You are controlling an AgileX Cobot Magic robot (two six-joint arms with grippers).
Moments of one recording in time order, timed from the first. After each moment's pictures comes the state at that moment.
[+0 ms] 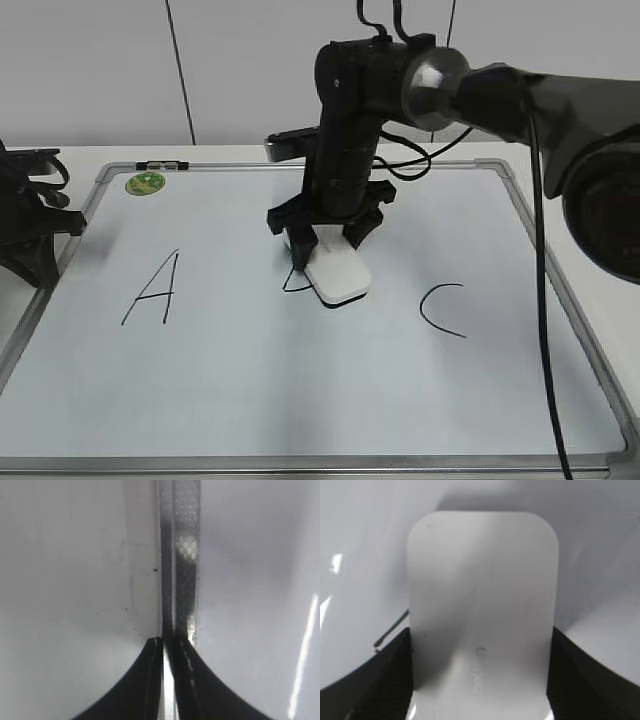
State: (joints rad) left arm 0.04 2.15 -1.48 -0.12 0.97 0.06; right arm 0.53 2.46 -2.14 0.12 1.23 0.00
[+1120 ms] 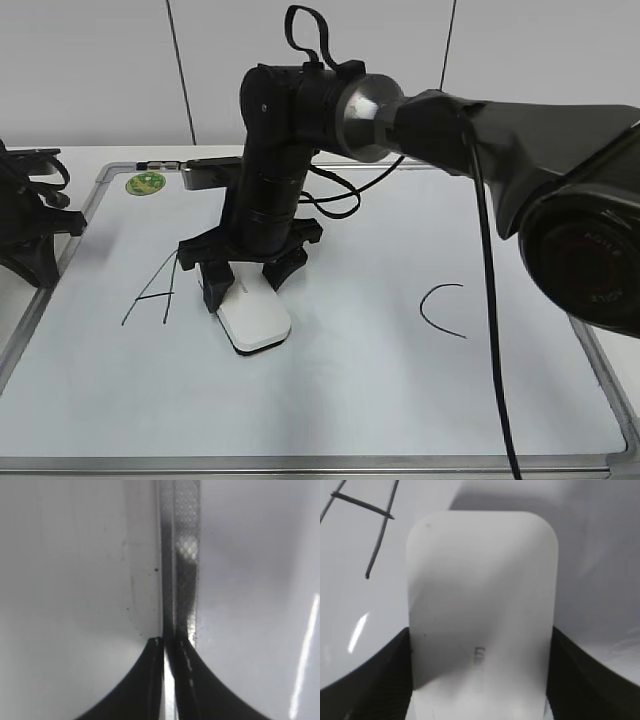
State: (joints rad) left arm 0.03 2.15 -1.48 -0.11 0.97 0.06; right arm 0.67 2.47 -2.14 0.27 1.20 0.03
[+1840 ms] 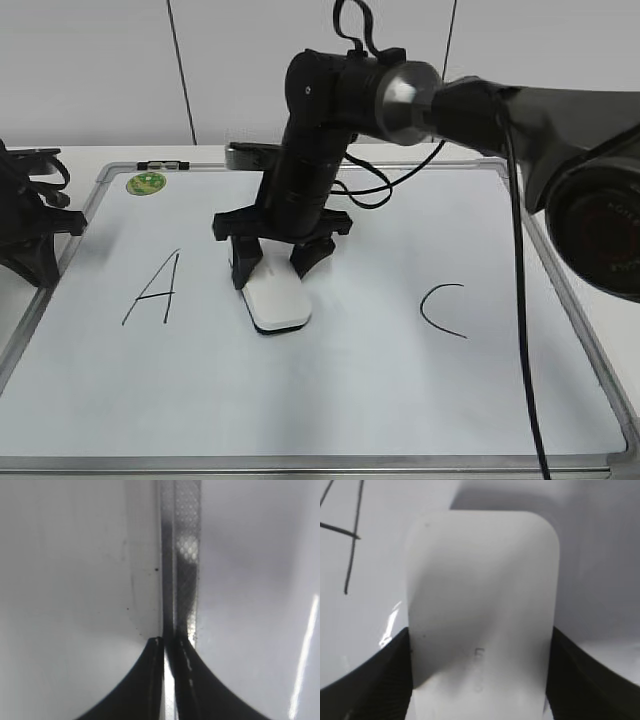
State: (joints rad) left arm 0.03 2.15 -1.48 -0.10 0.97 0.06; right arm 0.57 2.46 -2.14 0.31 1.21 0.07
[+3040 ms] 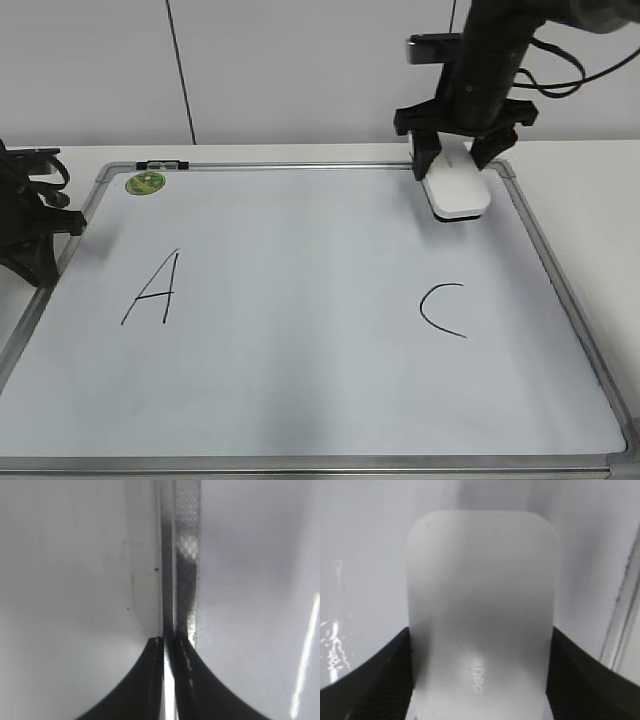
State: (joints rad) left arm 0.03 2.15 -1.48 -0.10 0.97 0.06; right arm 0.25 2.23 -2.05 0.00 1.22 0.10
